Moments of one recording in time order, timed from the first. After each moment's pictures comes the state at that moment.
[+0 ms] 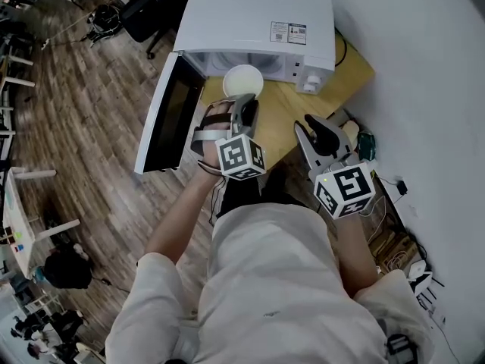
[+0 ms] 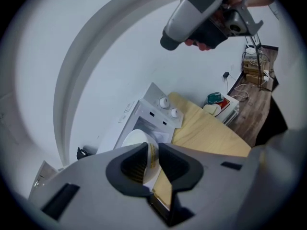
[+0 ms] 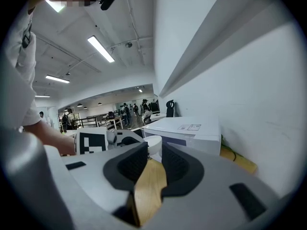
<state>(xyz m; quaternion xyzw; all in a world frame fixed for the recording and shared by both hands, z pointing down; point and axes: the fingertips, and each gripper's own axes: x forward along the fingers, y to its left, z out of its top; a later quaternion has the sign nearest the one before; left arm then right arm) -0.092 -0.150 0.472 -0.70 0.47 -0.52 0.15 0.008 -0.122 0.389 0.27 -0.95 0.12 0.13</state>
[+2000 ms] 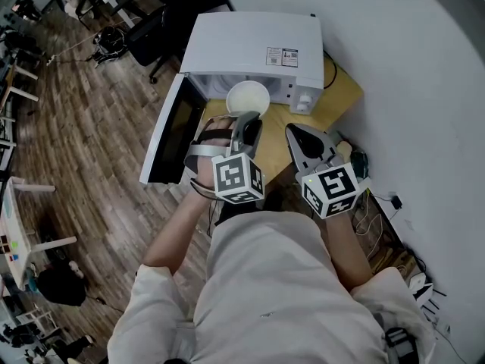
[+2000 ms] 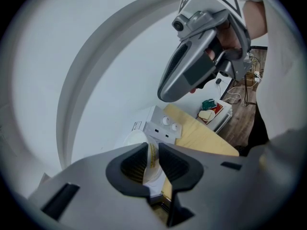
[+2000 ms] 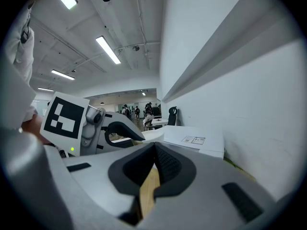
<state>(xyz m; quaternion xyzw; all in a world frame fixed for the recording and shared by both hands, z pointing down) -0.063 -0.123 0.386 -0.71 0.44 -0.52 0.18 -0.007 -0.118 0.353 0.27 -0.95 0.07 0.11</state>
